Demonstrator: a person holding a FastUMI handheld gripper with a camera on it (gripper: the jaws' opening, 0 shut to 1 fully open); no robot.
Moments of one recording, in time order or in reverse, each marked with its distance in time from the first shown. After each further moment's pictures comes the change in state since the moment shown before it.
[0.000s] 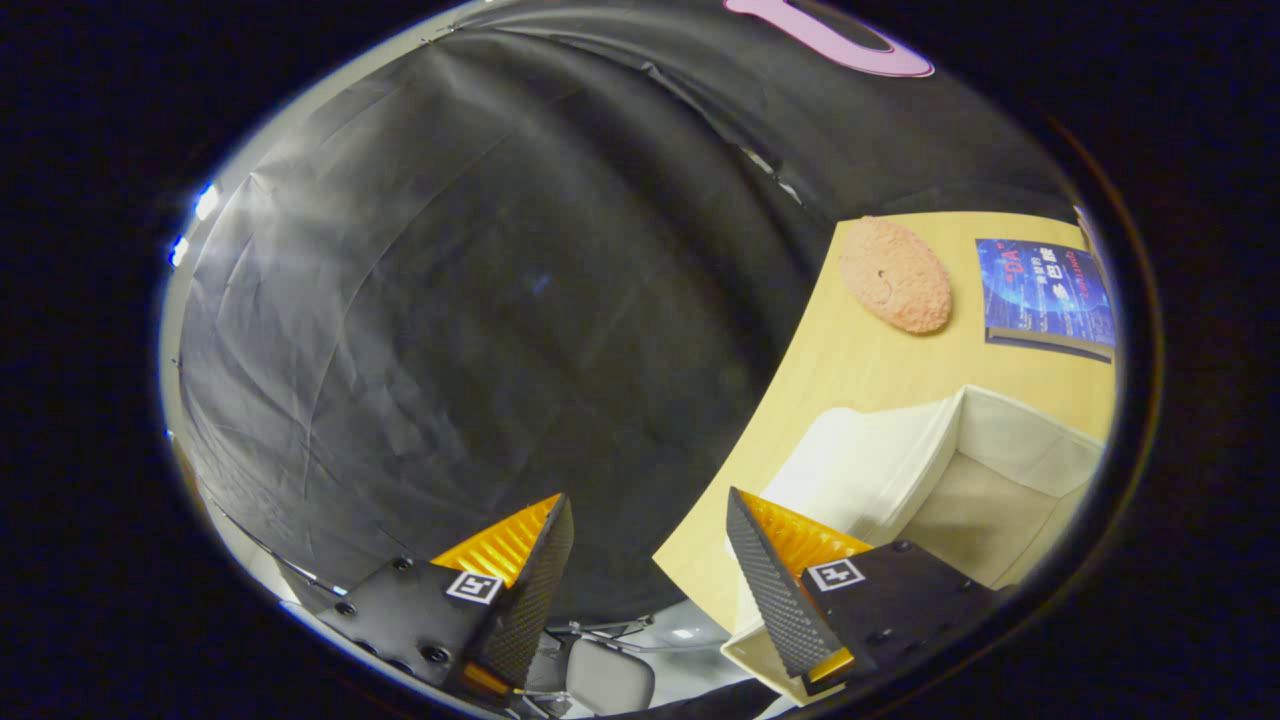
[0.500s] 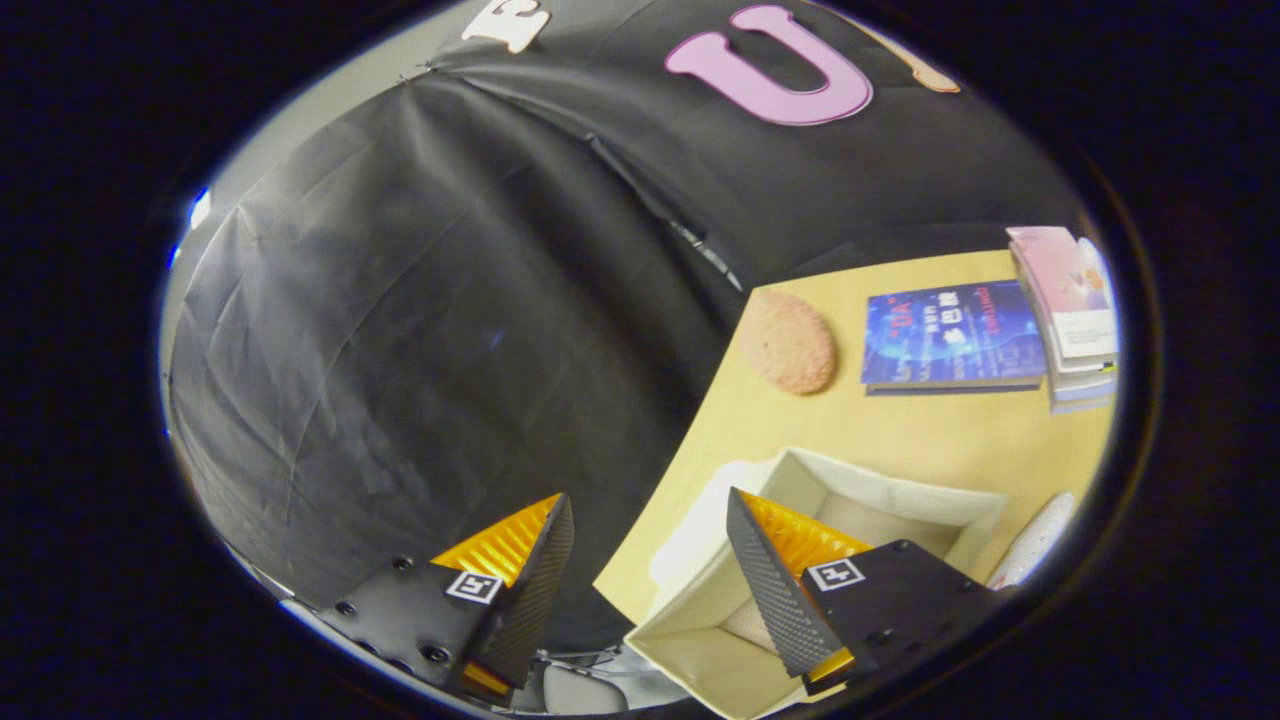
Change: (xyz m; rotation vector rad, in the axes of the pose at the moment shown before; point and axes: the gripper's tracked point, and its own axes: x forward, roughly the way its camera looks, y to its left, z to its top) arm -0.099 -0.086 0.049 0.027 -0.184 -0.154
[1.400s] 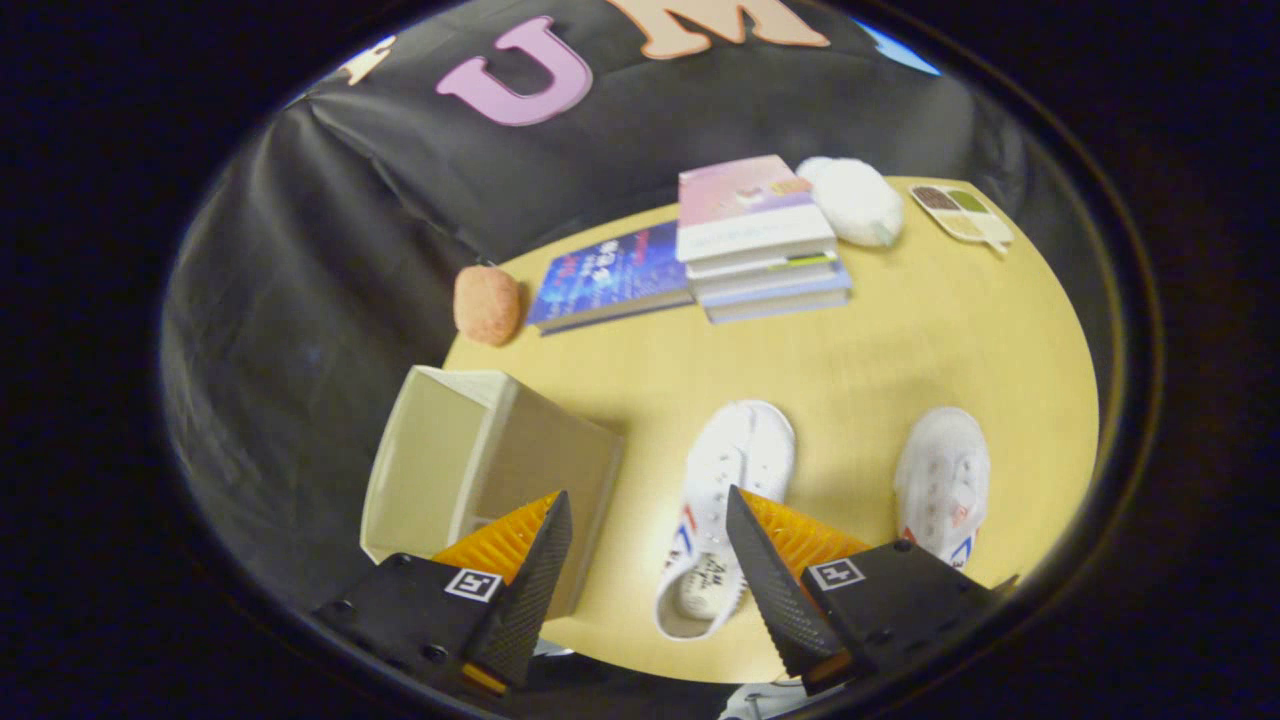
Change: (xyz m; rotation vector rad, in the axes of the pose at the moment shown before) arm -0.156 -0.280 -0.098 0.130 0.068 -0.553
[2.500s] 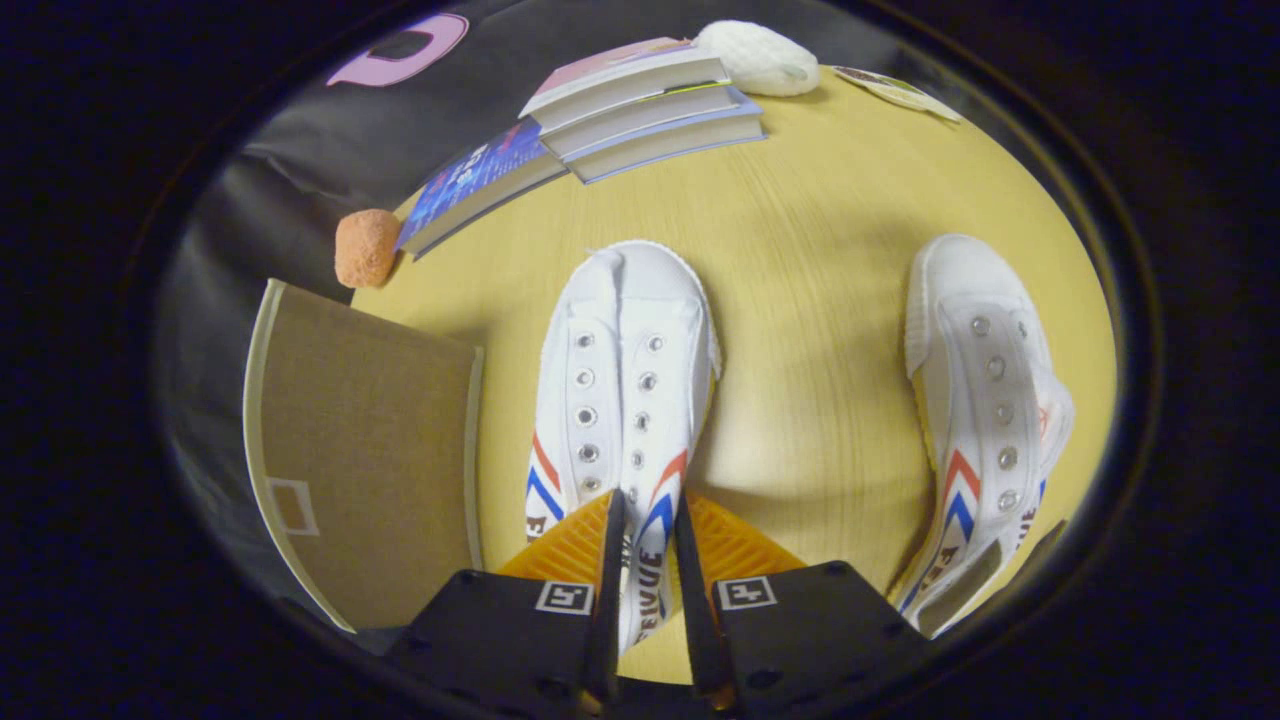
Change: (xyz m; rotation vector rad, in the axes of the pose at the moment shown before) arm 0.077 -0.056 -0.077 0.121 0.211 -0.109
